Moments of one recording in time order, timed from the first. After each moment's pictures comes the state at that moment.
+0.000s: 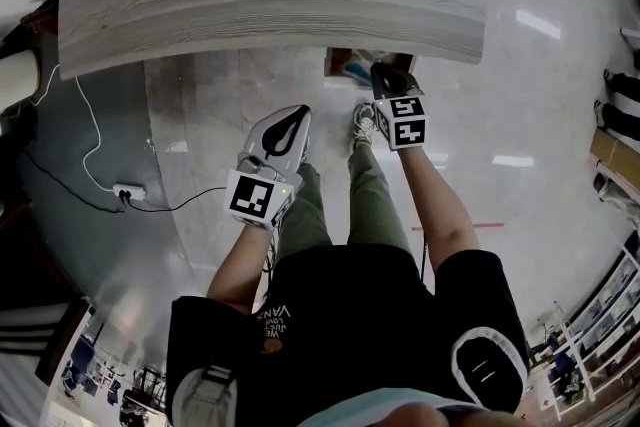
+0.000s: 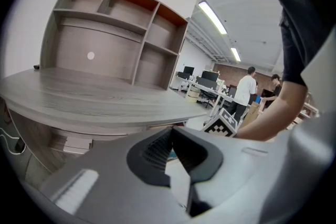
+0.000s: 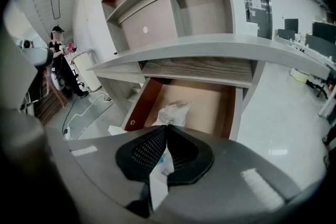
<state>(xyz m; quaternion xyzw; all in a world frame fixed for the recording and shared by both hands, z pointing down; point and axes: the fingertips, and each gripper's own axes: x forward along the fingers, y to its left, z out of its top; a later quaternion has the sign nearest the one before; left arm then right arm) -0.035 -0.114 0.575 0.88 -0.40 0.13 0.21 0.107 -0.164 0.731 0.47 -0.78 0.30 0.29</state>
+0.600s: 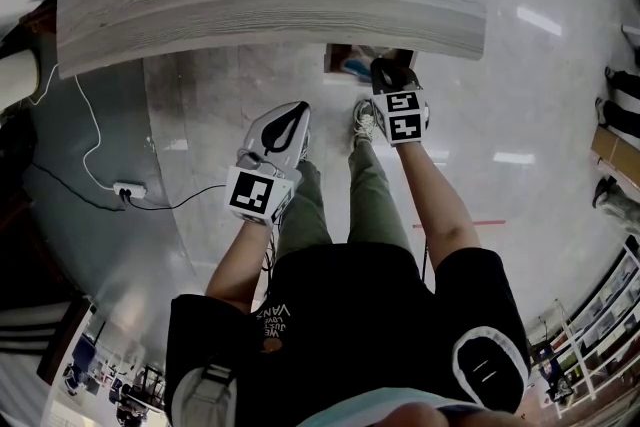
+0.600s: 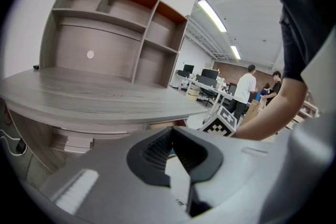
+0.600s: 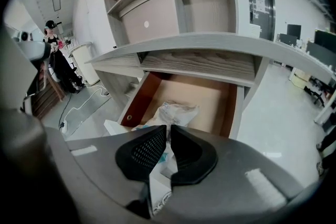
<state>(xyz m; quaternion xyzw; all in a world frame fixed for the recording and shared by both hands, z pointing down) -0.036 -0.112 0.583 0.88 -0.40 0.14 0.20 0.108 -0.164 0.740 0.47 -0.77 0.29 0.32</state>
